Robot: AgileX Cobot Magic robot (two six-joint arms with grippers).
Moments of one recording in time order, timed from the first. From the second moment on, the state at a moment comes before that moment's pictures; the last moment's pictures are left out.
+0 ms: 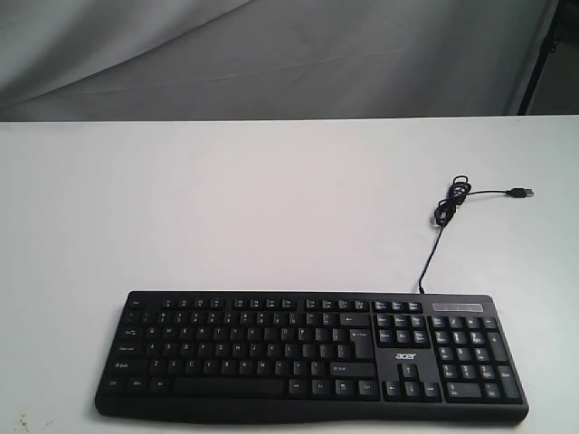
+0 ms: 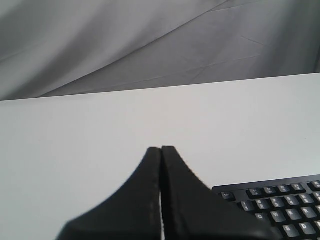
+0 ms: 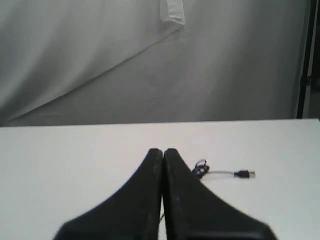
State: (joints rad) left arm -0.17 0.00 0.00 0.04 0.26 -0.02; right arm 0.12 0.24 -0.26 0.13 0.22 -0.02
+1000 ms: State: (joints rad) left arm -0.17 0.00 0.00 0.04 0.26 -0.02; right arm 0.69 1.41 -1.04 0.59 0.64 -0.43
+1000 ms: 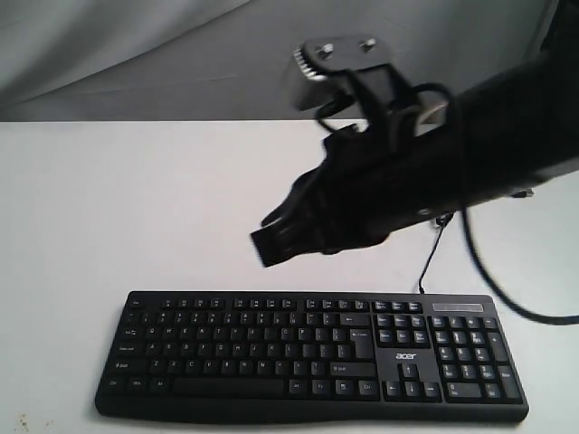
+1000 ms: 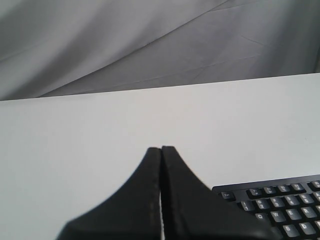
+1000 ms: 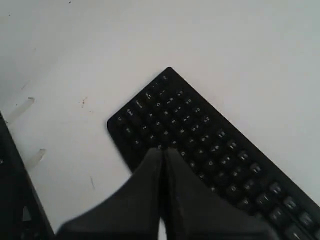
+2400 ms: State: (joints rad) left arm -0.17 0.00 0.00 0.04 0.26 -0.02; right arm 0.89 2.03 -1.14 0.64 0.17 -0.59
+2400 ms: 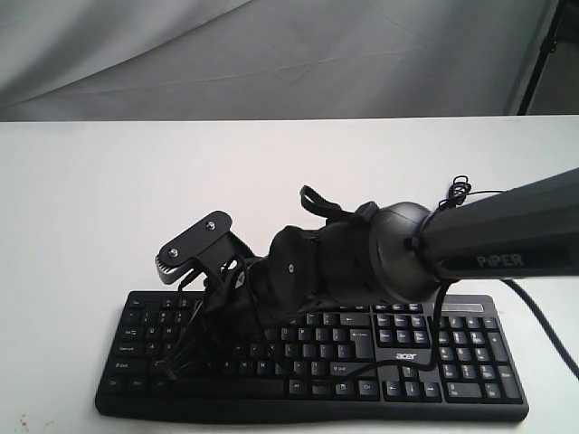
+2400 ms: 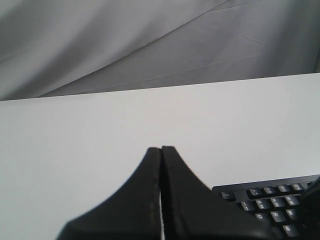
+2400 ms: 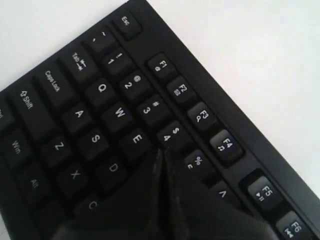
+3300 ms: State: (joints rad) left arm -0.17 0.00 0.00 0.04 0.26 -0.02; right arm 0.89 2.03 -1.14 0.63 0.15 -0.59
